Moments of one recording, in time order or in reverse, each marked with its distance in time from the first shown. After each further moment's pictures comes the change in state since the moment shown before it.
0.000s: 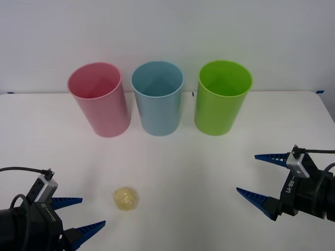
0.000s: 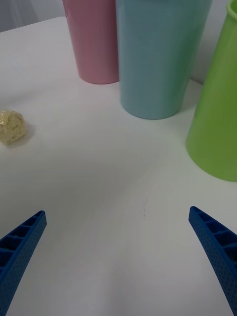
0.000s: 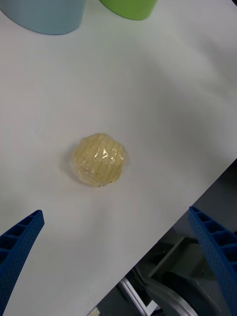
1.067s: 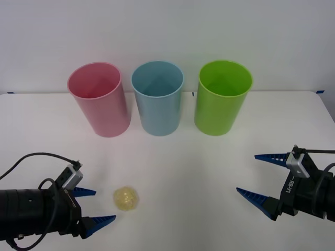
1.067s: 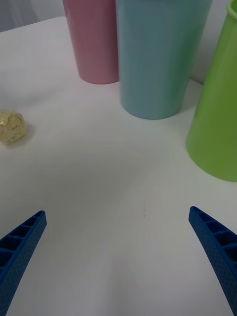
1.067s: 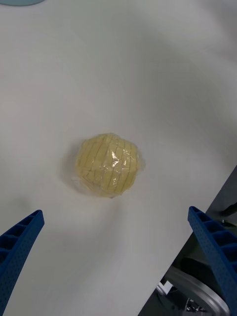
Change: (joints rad) right arm 0.000 0.000 0.000 0.000 0.000 0.000 0.000; left arm -0.767 0.024 -0.713 0.183 0.059 0.019 0.038
